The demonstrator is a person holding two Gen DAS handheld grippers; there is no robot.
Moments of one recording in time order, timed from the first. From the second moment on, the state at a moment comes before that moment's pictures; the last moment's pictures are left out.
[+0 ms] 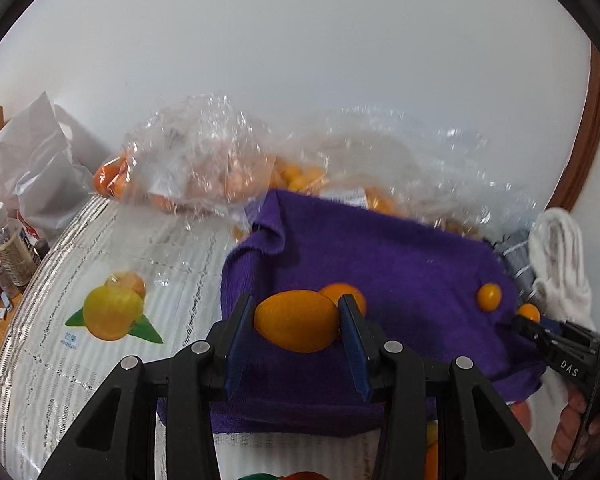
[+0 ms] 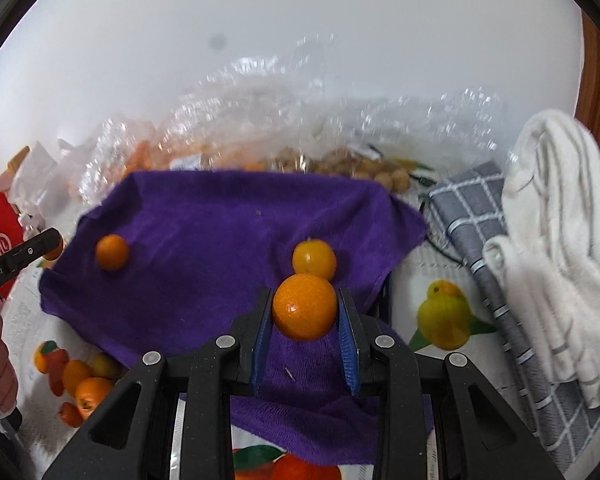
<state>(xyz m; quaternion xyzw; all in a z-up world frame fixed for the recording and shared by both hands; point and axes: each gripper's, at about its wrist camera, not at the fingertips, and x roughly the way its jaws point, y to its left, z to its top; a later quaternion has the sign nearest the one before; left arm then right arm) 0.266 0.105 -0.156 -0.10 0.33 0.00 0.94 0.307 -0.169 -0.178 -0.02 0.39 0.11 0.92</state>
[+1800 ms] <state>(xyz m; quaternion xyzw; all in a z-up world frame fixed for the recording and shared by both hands) 0.181 0.123 -0.140 -0.08 0.31 -0.03 0.95 0.208 -0.164 -0.155 0.00 0.38 0.05 0.93</state>
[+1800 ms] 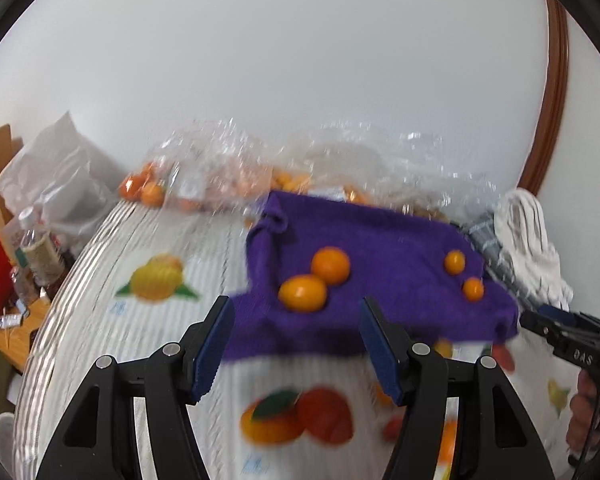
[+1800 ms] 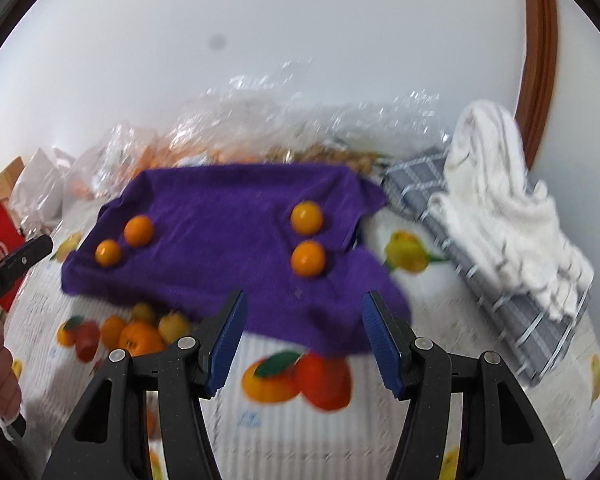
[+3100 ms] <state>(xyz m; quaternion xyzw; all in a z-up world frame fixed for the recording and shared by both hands) 0.152 0.160 -0.183 -0.11 0.37 0.04 0.92 0.195 -0.075 -0.200 -0.03 0.41 0.16 0.90</state>
